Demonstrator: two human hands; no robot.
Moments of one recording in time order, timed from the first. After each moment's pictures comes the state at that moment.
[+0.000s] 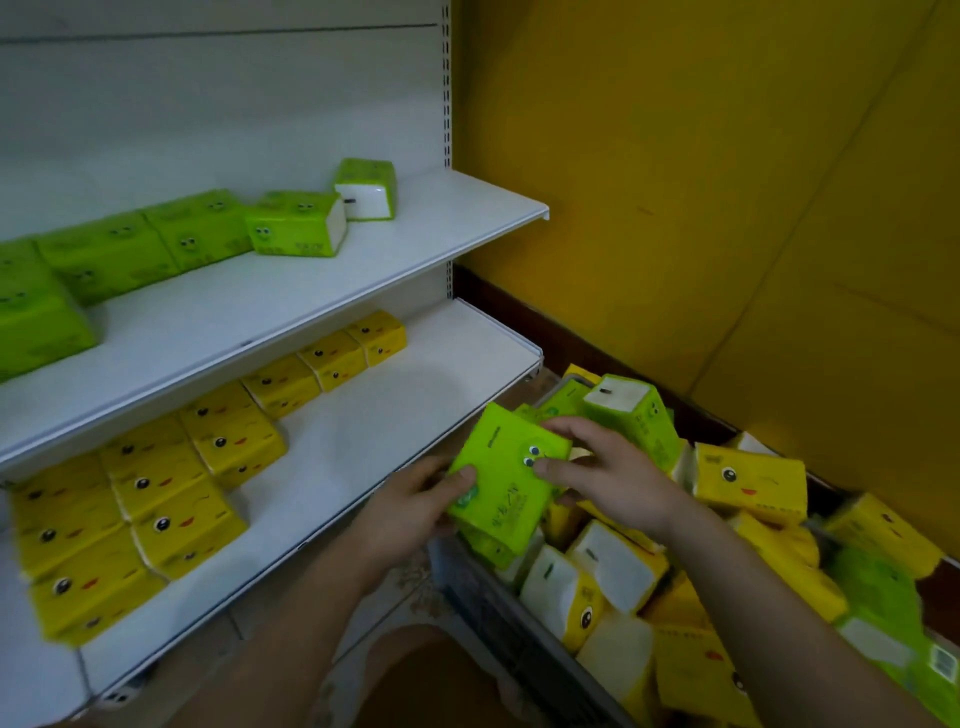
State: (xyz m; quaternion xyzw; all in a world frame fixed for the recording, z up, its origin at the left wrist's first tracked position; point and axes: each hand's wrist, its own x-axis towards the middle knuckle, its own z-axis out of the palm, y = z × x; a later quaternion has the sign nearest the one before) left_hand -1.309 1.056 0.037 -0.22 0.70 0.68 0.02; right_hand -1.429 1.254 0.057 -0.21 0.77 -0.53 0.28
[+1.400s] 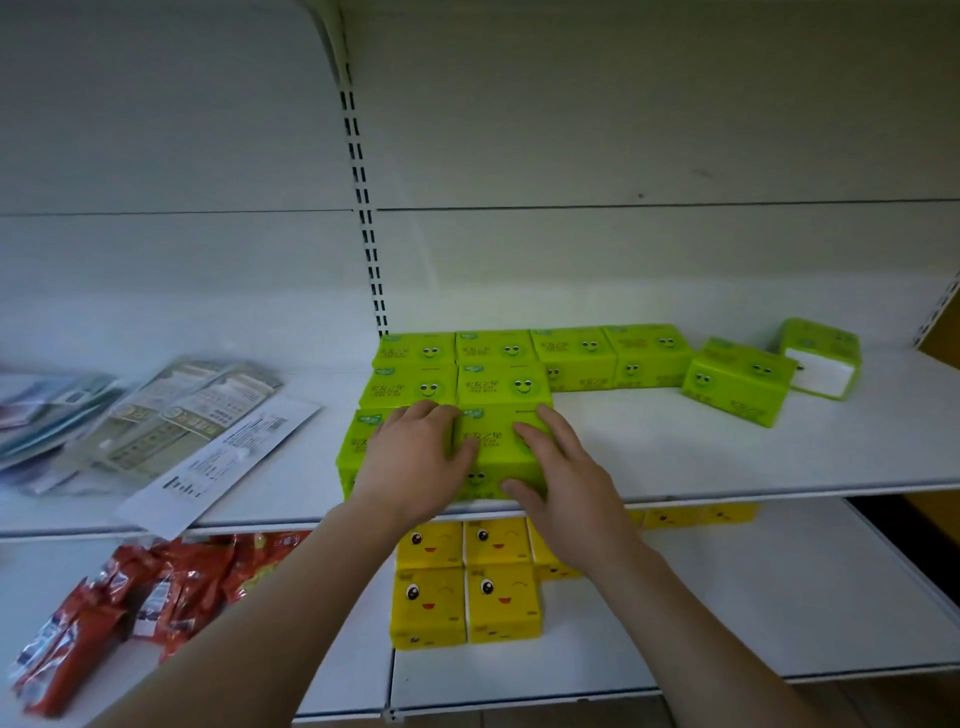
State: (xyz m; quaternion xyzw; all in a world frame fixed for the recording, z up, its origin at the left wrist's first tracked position) left_hand -1.151 0.751 0.135 -0.47 0.85 0.10 -0.21; right_hand -1.319 0.838 0.090 -0.64 0.70 -0.32 0.02
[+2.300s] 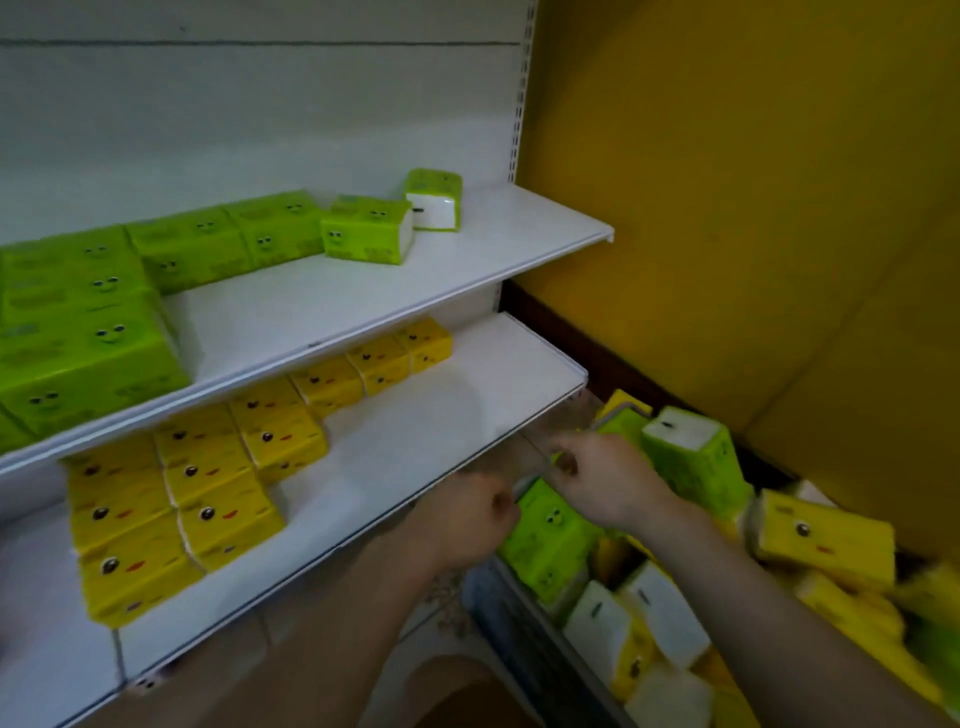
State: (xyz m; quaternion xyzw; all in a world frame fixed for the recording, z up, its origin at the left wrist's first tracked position) left_hand -1.330 1.023 0.032 -0.12 0.95 0.28 0.08; right_hand -1.442 1.170 0.060 -0.36 0.92 -0.14 0.09
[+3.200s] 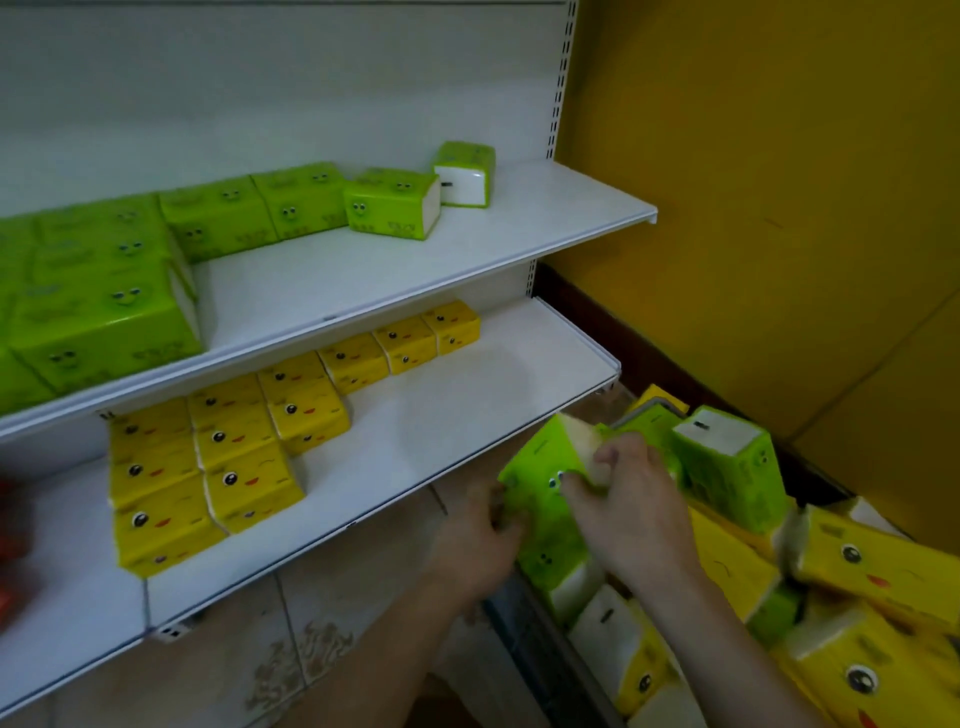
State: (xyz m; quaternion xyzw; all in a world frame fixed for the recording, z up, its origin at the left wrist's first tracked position) left_hand -1.322 1.063 -0.014 -0.32 0.81 0.50 0.01; right_hand -1.411 1.189 0.036 -0.20 0.93 -0.31 0.00
